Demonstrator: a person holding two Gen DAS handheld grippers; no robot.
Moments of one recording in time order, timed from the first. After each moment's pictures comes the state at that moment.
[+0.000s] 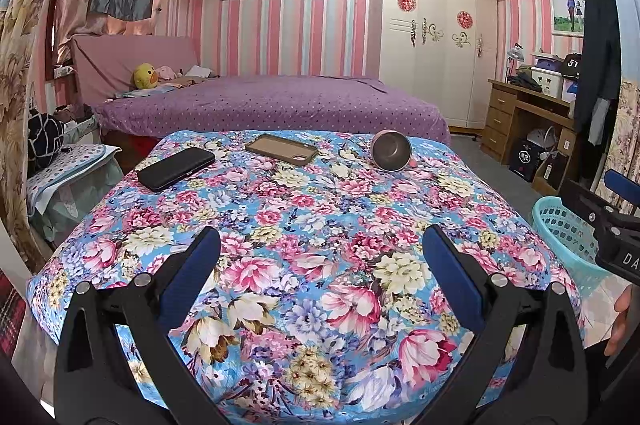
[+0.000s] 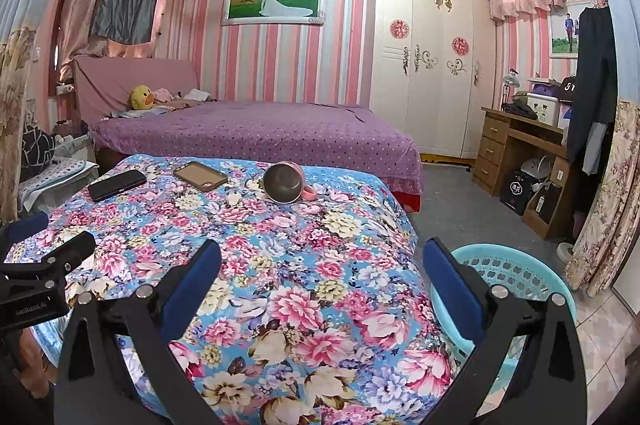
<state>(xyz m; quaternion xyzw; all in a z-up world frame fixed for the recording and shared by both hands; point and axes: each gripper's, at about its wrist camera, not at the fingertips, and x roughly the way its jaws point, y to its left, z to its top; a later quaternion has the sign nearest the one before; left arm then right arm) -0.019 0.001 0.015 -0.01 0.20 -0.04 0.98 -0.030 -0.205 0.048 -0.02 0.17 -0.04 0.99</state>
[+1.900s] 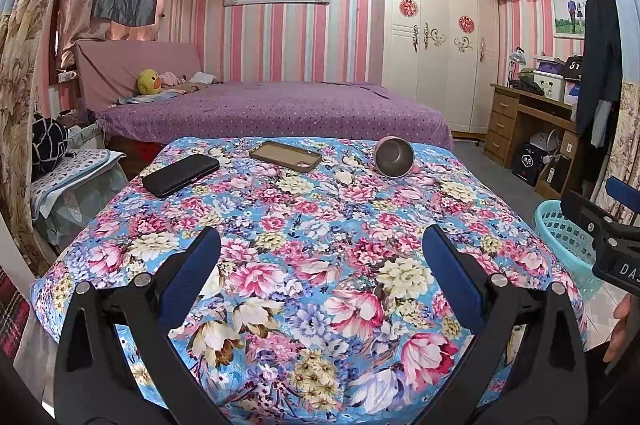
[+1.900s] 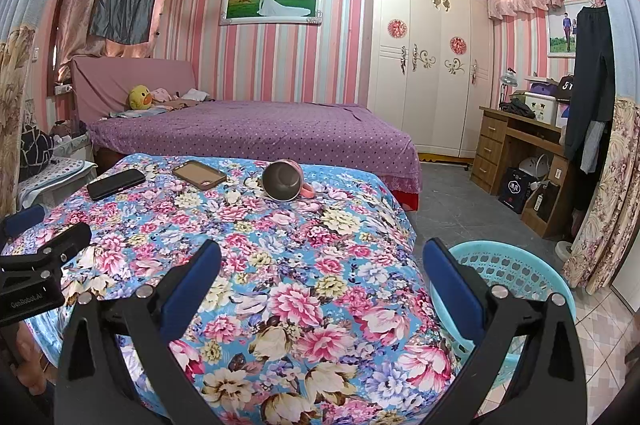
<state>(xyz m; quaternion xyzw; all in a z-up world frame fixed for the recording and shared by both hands) -0.024 -0.002 0.017 -0.01 0.19 -0.03 0.98 -0.033 -0.206 0.044 -0.02 0.17 -0.04 0.99</state>
